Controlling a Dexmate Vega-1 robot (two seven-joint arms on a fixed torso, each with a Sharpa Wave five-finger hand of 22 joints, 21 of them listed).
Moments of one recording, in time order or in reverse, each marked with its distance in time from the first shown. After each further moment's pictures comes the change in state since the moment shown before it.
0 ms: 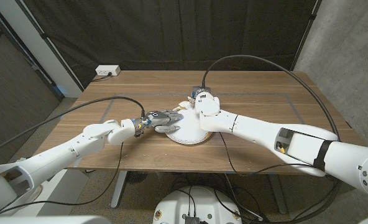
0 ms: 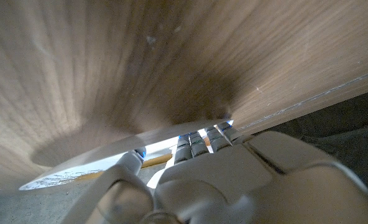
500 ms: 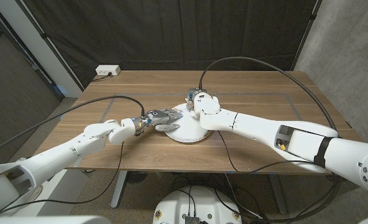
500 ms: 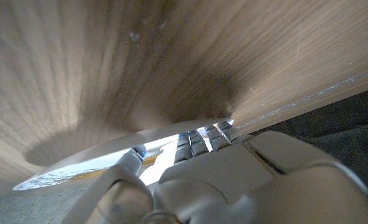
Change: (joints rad) left arm -0.008 -0.010 0.005 0.008 -0.004 0.016 0.010; left_hand 0.000 0.000 0.000 0.000 0.000 0.000 0.000 0.000 0.000 0.000 0.000 -0.001 0.000 -0.003 -0.003 0.004 0.001 -0.009 0.002 0.000 0.000; right arm 0.026 -0.011 -0.035 0.001 0.055 0.004 0.053; right_hand 0.000 0.000 0.007 -0.002 0.000 0.005 0.005 -0.008 0.000 0.006 0.006 -0.008 0.006 0.000 0.000 -0.004 0.009 -0.008 0.000 0.015 -0.007
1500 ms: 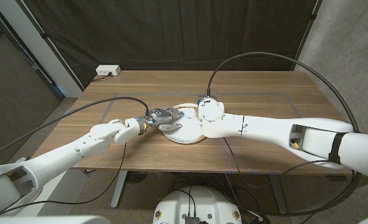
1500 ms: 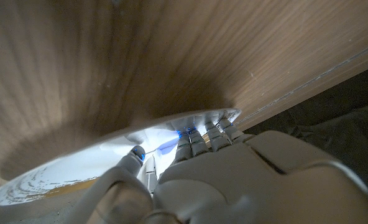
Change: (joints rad) left arm -0.001 -0.007 0.036 -0.069 0.086 0.117 0.000; left_hand -0.029 -0.008 -0.022 0.014 0.000 -0.007 0.007 -0.003 0.000 0.000 0.000 0.000 0.000 0.002 0.003 0.008 0.009 -0.005 0.006 0.000 0.005; right arm 0.059 -0.126 -0.158 -0.272 0.119 -0.389 0.025; right_hand -0.005 -0.005 0.008 0.000 -0.001 0.004 -0.003 -0.013 0.005 0.004 0.004 -0.013 0.014 0.000 0.000 -0.008 0.014 -0.007 0.000 0.023 -0.002
